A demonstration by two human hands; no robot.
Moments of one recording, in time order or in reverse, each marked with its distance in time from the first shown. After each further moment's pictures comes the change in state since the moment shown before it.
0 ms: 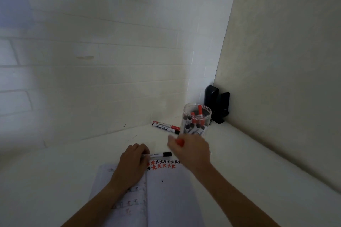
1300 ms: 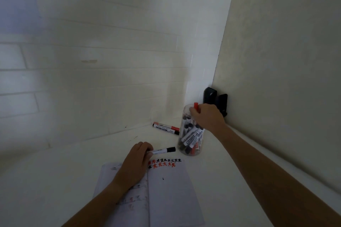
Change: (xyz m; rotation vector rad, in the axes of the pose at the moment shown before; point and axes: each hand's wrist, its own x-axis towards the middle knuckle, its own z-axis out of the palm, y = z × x) left_hand 0.000 0.010 -0.003 -0.168 0.071 0.132; right_hand 0.104 0.047 -0.050 -0.103 -0.094 0.144
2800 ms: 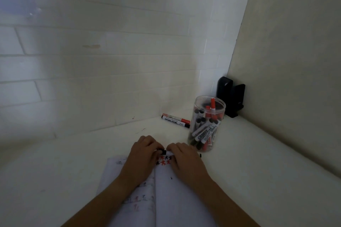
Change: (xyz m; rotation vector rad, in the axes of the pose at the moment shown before) left_hand -0.001 0.000 0.000 0.213 -0.025 0.048; right_hand -0.113 -0.011 0.158 0.027 0.115 -0.589
